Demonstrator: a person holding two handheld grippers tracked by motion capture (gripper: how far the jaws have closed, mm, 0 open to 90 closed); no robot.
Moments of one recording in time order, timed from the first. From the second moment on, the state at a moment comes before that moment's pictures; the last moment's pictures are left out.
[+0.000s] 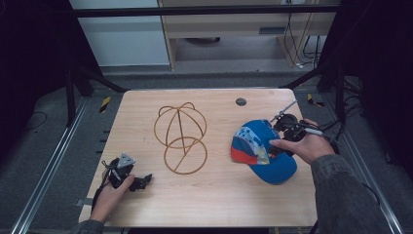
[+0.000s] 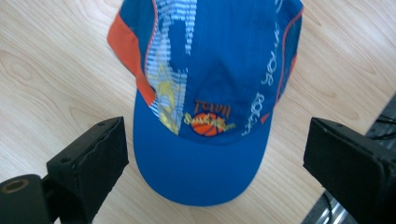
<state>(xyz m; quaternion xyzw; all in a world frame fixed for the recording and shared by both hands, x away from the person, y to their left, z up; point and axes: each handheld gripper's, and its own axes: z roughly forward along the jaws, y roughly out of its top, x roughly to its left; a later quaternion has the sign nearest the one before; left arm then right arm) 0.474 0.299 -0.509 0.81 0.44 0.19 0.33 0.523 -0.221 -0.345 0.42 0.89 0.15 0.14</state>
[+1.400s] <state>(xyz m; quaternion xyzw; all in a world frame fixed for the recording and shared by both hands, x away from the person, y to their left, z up) 0.475 0.299 -0.509 0.82 0.43 0.19 0.34 0.597 -0.197 -0.390 0.44 0.88 0.15 0.09</state>
